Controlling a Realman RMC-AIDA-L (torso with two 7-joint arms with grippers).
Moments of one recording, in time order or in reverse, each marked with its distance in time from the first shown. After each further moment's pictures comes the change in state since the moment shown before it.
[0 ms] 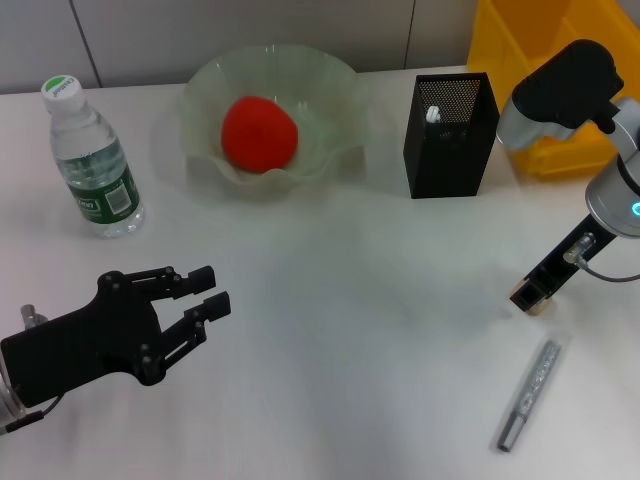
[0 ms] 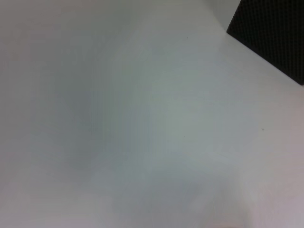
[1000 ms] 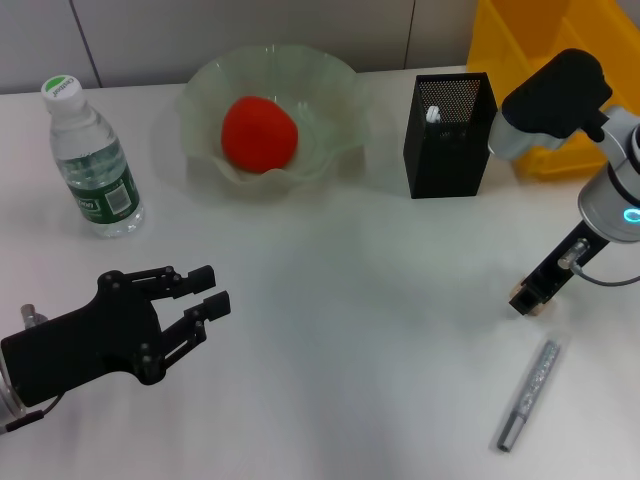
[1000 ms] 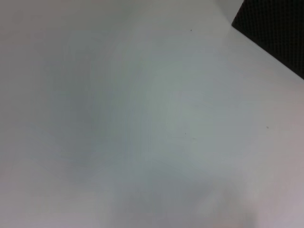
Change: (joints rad) left arm -0.001 0.000 0.000 0.000 0.000 -0.003 0.000; right arm 0.006 0.000 -0.033 0.035 -0.008 0.031 0.006
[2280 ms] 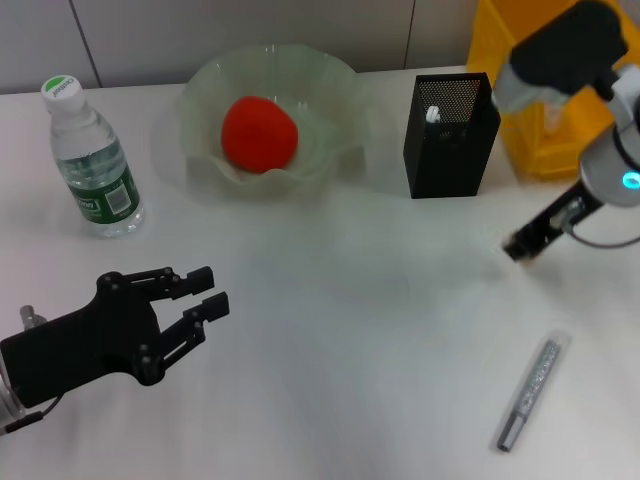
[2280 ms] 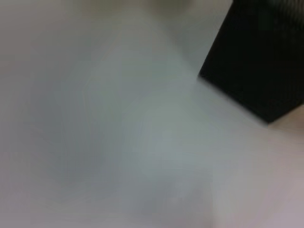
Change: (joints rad) left arm 0.003 0.000 0.000 0.000 0.000 -0.003 0.000; right arm -0.037 0.004 -0.017 -0.166 0.001 0.015 0.098
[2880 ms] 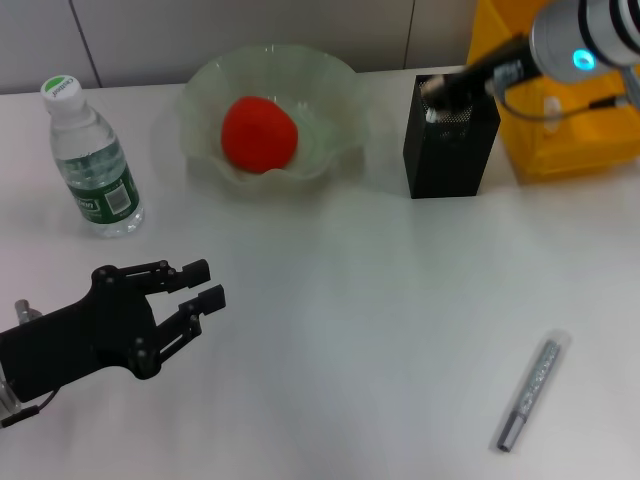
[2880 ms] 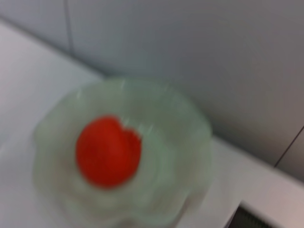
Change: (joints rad) left arm -0.002 0.002 -0.011 0.008 -0.002 0.007 0.000; right arm 0.033 -0.001 0.005 -0.162 0.117 0.231 0.058
